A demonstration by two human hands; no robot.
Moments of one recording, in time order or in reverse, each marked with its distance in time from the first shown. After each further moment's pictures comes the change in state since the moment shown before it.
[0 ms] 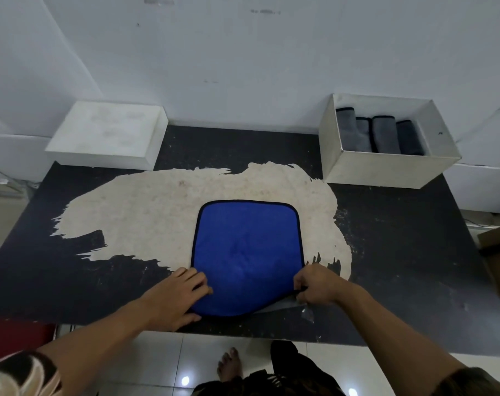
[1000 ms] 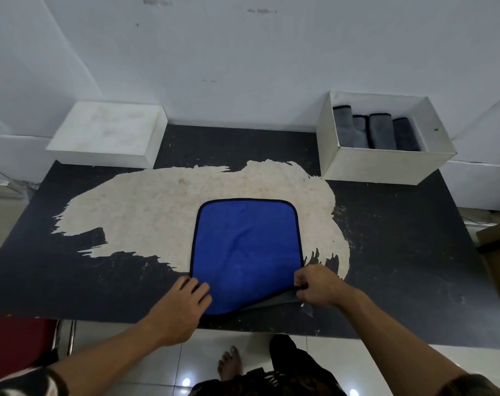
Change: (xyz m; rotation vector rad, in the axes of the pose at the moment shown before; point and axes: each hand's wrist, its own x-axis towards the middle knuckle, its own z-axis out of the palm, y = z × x) left_hand -0.007 0.037 0.024 0.228 0.125 -0.035; right_hand -0.013 0.000 0.014 0.112 0.093 0.038
